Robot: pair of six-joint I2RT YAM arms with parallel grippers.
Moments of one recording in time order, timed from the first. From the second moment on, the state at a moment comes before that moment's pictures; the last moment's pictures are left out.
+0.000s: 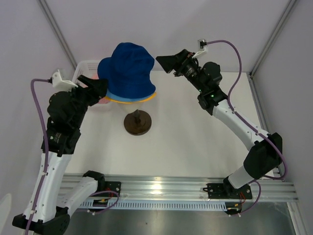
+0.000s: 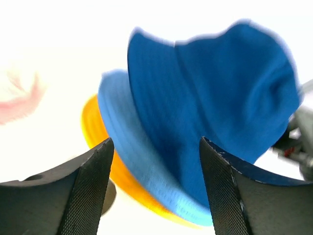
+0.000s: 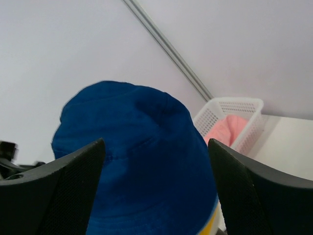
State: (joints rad) left arm -0.24 0.82 1.17 -0.39 -0.12 -0.67; right arm 0.53 1.55 1.41 0.46 -0.21 0.81
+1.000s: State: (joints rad) left arm 0.03 1.14 1.29 -0.23 0.26 -0.96; right arm 0.56 1.64 1.59 0.23 -0.27 0.63
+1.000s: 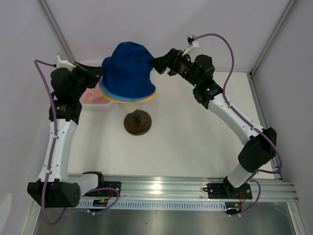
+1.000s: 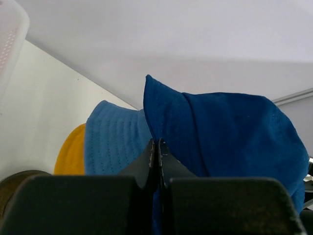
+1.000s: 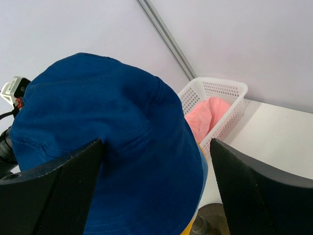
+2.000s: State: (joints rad) left arm -0.02 0.89 0.95 -0.03 0.08 -0.78; right arm 0.60 1.69 1.42 0.38 -0.27 0.73
